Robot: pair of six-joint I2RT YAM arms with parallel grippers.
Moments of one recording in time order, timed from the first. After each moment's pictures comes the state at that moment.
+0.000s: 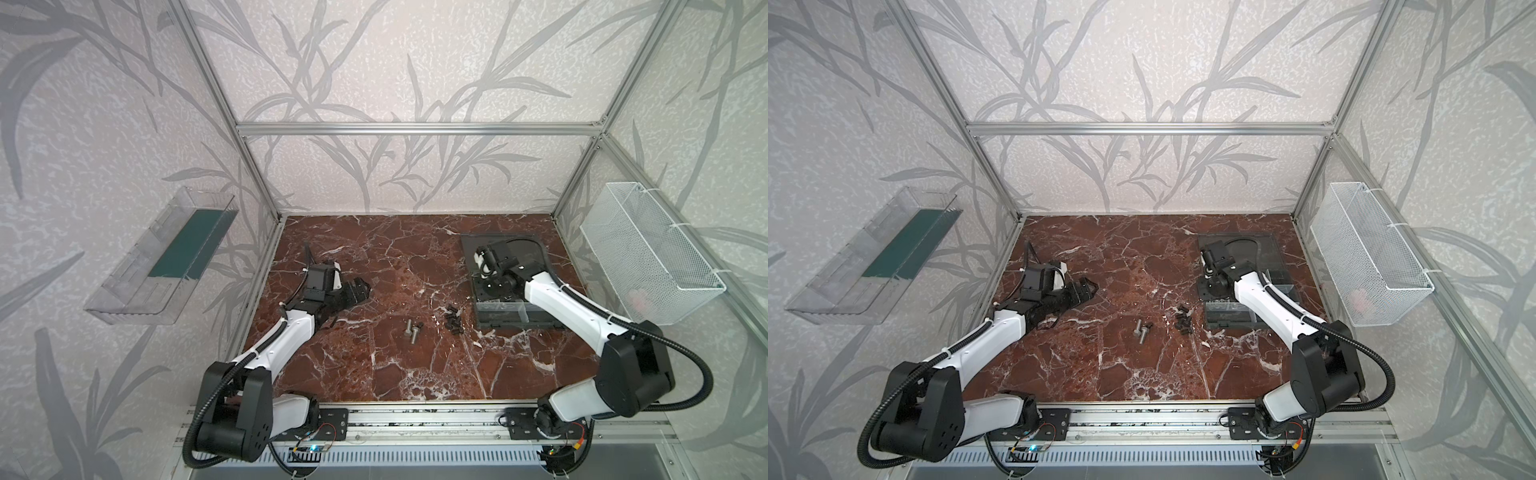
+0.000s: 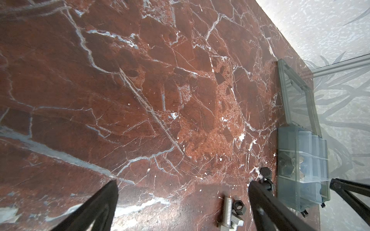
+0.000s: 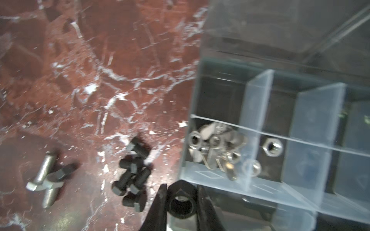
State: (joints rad) left arm -0.15 1.26 0.66 -0.20 0.28 -0.60; right arm 0.37 1.48 1.10 -0.74 0.06 0.24
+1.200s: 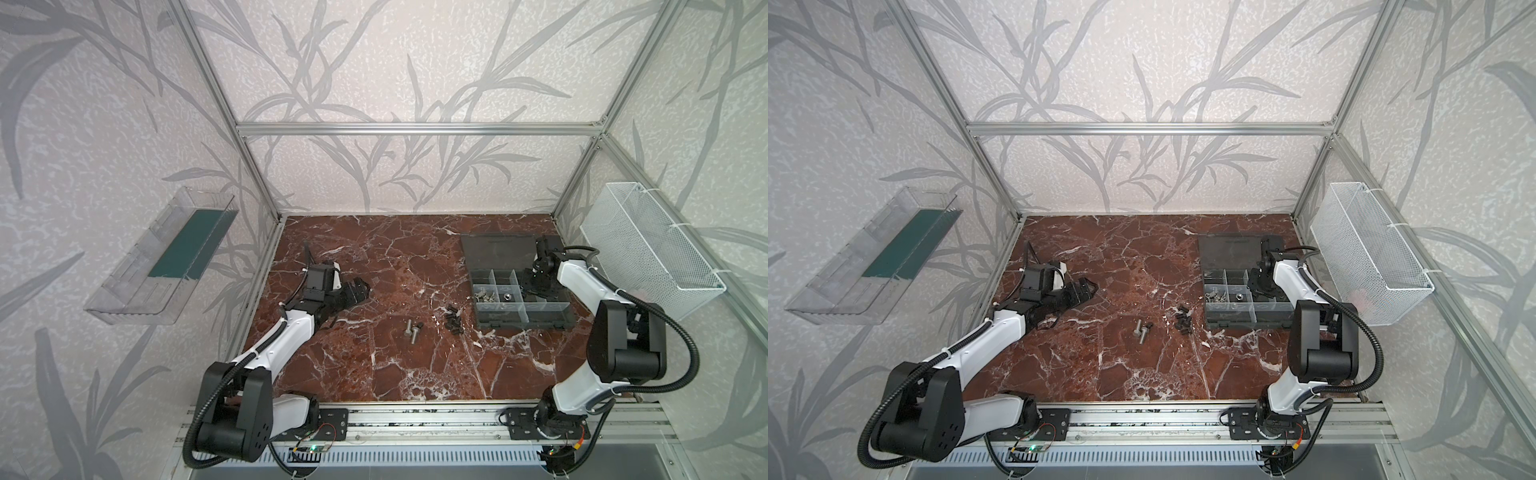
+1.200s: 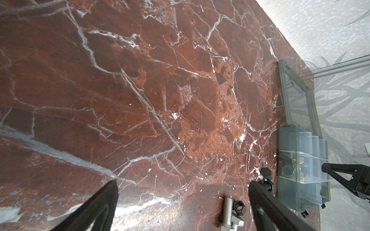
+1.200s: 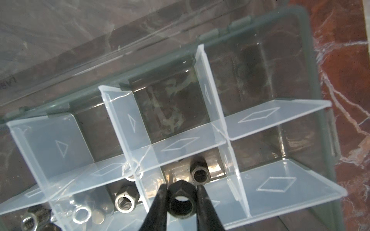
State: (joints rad) left arm -0.14 1.26 0.66 -0.21 0.28 -0.60; right arm -0.08 1.65 1.13 -0.74 0.06 0.26
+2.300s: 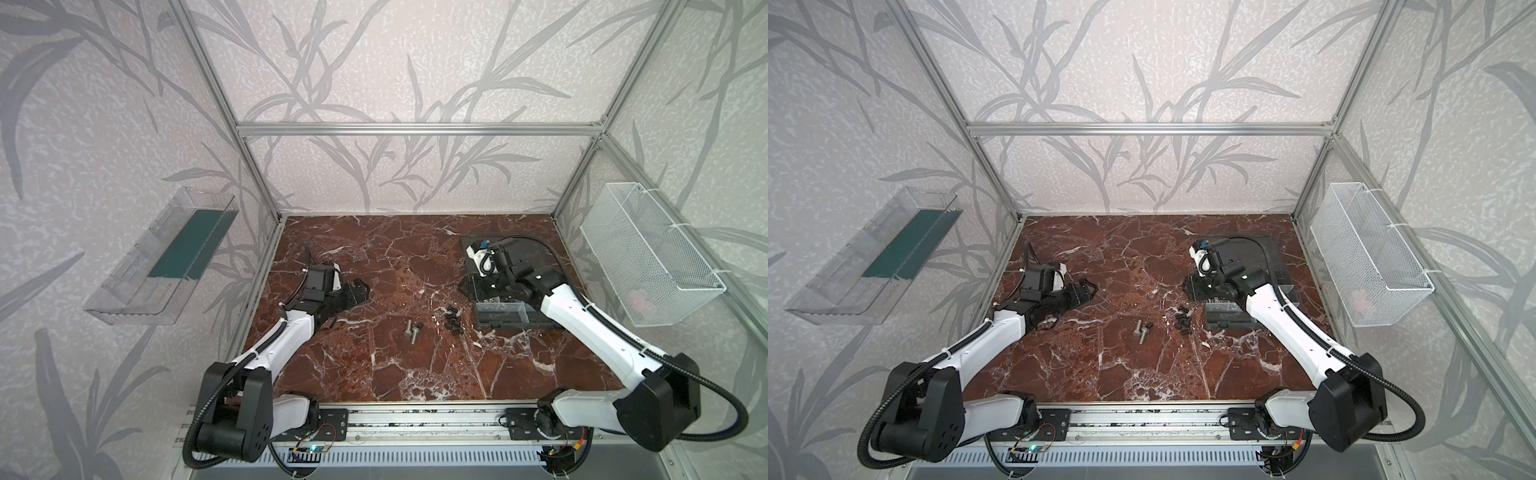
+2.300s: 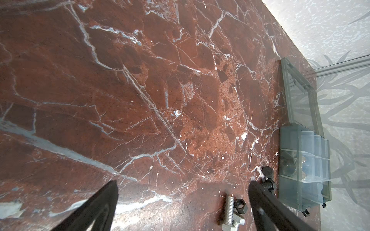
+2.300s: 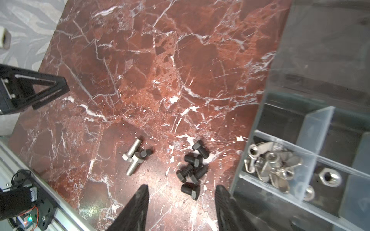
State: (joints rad) left arm -0.14 1.26 0.66 -0.22 0.28 -0.60; right arm 0.50 1.34 1.11 -0.67 -0.20 0.24
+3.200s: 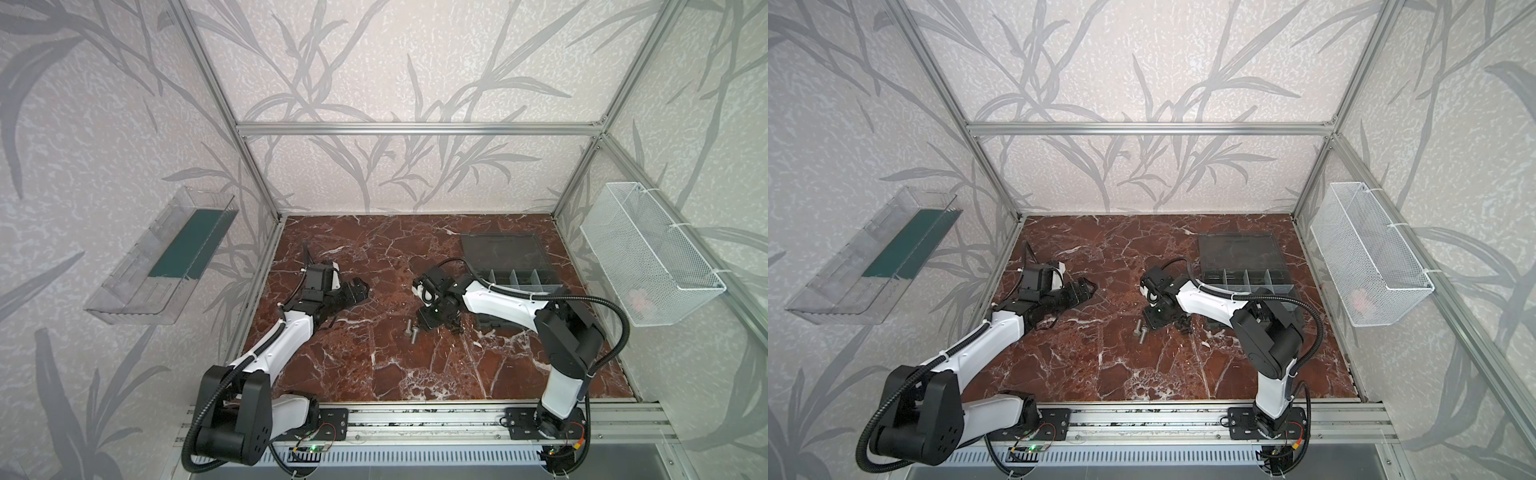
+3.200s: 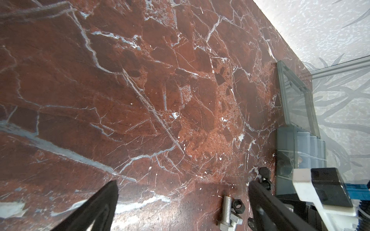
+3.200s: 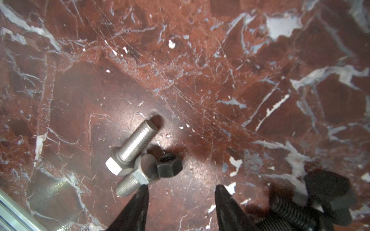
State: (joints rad) left arm -0.14 1.24 0.66 -0.22 0.28 -0.60; right arm 0.78 1.84 1.22 -0.61 -0.16 0.26
